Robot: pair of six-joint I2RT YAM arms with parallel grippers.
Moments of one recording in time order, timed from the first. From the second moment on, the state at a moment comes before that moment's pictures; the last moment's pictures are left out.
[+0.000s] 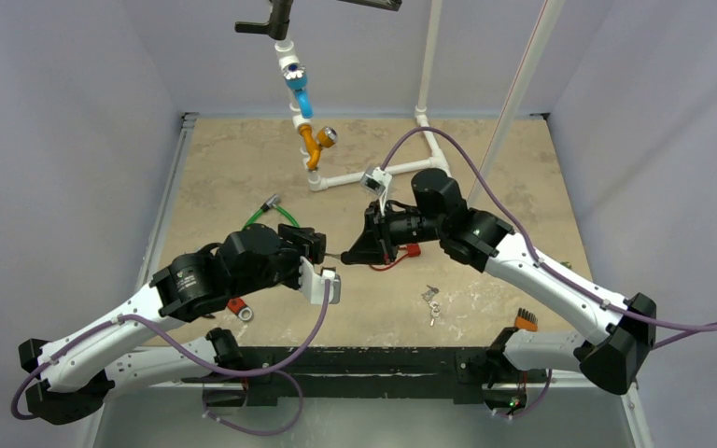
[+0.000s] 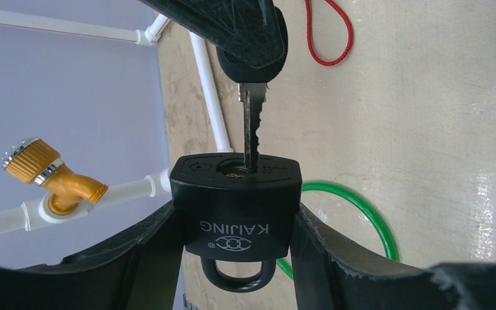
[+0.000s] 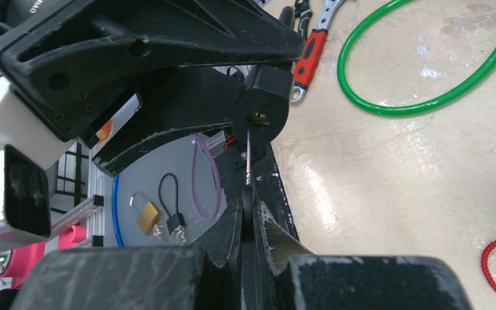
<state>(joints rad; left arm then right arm) -1.04 0.82 1.03 -0.77 -0.11 0.97 0.81 1.21 1.13 -0.33 -0.66 0.37</state>
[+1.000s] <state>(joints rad) -1.03 0.82 1.00 -0.77 -0.16 1.01 0.81 1.26 1.12 -0.27 -0.63 0.42</state>
